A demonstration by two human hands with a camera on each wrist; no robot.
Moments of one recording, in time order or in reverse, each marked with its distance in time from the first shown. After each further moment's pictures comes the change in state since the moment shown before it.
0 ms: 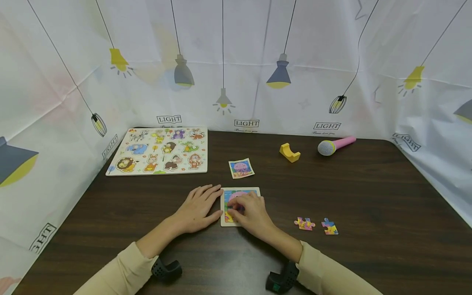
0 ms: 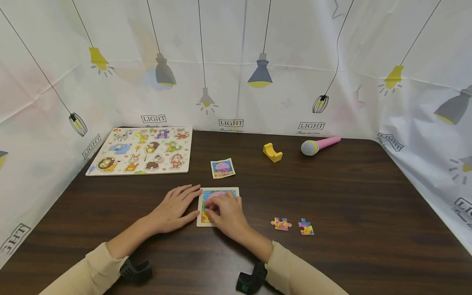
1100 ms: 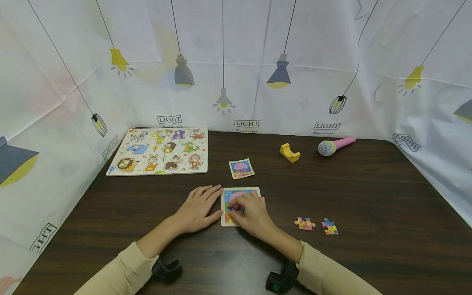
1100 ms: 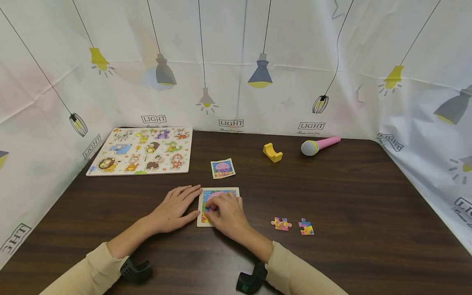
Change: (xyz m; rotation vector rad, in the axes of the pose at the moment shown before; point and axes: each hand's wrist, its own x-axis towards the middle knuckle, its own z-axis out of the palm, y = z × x) left_hand 0.000 0.000 0.001 -0.008 -0.001 -0.001; right_hand -0.003 0.002 0.000 -0.036 -0.027 0.013
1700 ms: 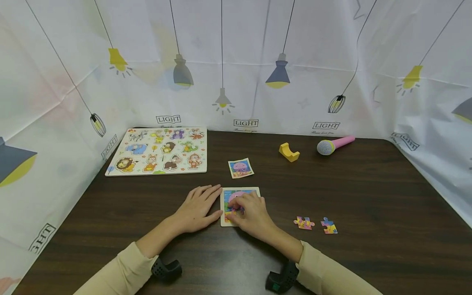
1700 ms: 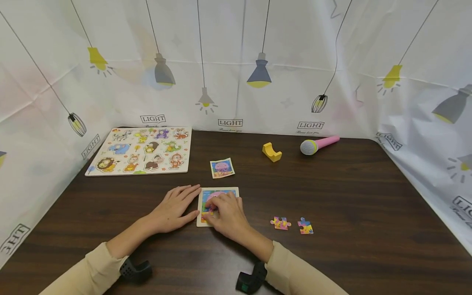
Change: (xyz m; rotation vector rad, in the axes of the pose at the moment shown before) left_hand 0.000 -0.001 0.001 0.011 -0.010 -0.005; right_hand -0.002 -0.002 -0.003 -0.012 -0.012 -0.012
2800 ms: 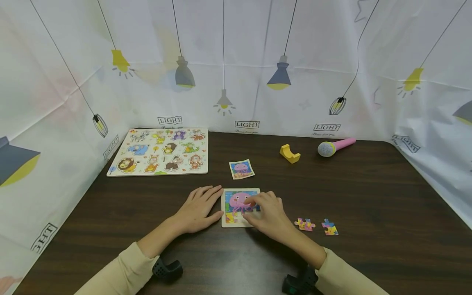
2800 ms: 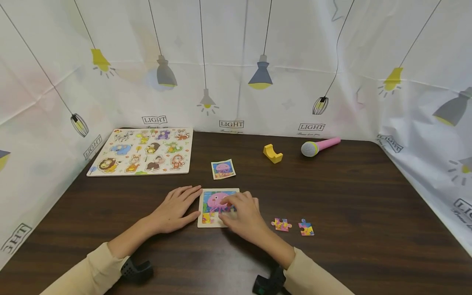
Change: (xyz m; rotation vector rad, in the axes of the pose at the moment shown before) left_hand -0.001 0.001 -0.002 -0.010 -0.012 -0.009; right_hand -0.014 0.011 -0.034 0.019 -0.003 0.045
